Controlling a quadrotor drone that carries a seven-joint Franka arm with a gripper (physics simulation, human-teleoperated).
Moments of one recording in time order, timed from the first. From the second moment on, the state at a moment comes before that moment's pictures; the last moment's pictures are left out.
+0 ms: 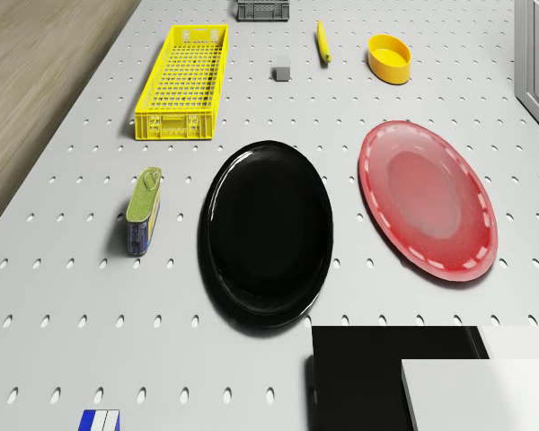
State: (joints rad) arm -0.08 -0.74 0.25 -2.11 -0.34 1.40 0.83
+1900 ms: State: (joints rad) arm -1.05 -1.10 1.27 -2.89 -1.97 1.19 1.58
